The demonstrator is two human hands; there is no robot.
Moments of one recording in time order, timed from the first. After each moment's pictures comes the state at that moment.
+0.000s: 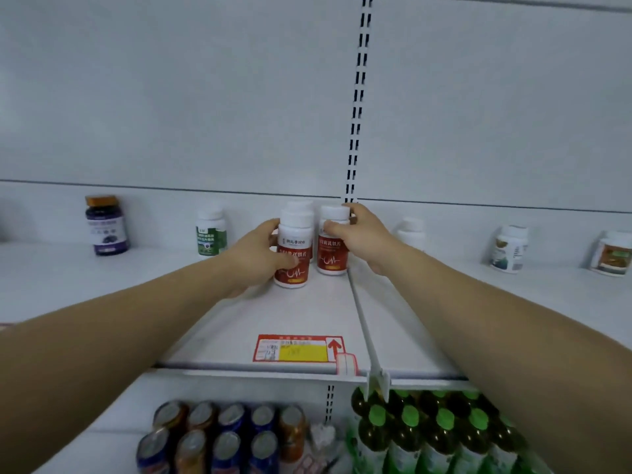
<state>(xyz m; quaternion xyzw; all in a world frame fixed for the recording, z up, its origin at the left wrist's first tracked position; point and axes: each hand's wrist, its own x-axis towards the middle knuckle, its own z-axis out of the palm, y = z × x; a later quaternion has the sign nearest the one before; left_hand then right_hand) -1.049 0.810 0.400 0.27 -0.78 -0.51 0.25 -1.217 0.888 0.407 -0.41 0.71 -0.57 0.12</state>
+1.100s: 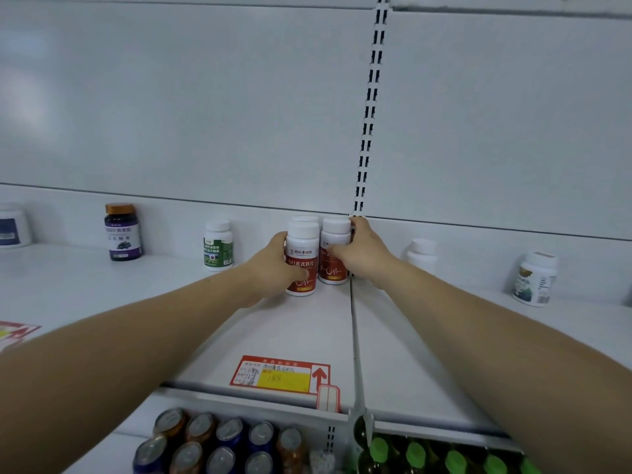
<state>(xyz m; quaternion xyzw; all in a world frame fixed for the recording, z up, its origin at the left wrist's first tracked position) -1.084 0.801 0.393 0.31 -0.79 -0.47 0.26 -1.239 0.873 0.408 -0.46 0.75 -0.46 0.07</state>
